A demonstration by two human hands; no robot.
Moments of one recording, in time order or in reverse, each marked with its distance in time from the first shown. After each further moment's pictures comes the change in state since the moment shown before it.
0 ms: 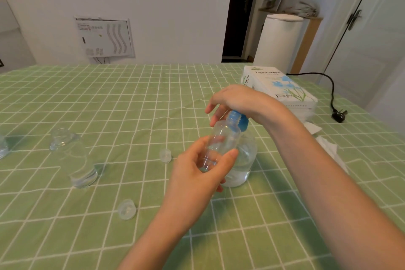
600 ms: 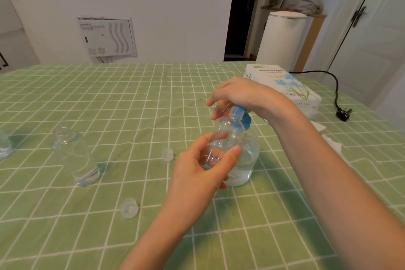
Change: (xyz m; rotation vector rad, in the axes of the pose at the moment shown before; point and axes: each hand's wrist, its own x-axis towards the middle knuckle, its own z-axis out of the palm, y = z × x) left_hand 0.000 0.003 -0.001 0.012 0.002 0.001; right_hand -0.003 -0.006 -0.004 0.039 0.013 -0.035
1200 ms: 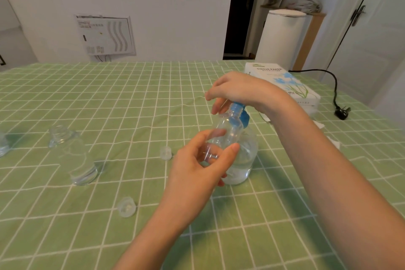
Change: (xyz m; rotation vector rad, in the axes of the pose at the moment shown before) left_hand 0.001 0.002 0.001 -0.012 0.007 -0.011; right_hand 0.001 -0.005 -0.001 -0.047 0.016 -0.015
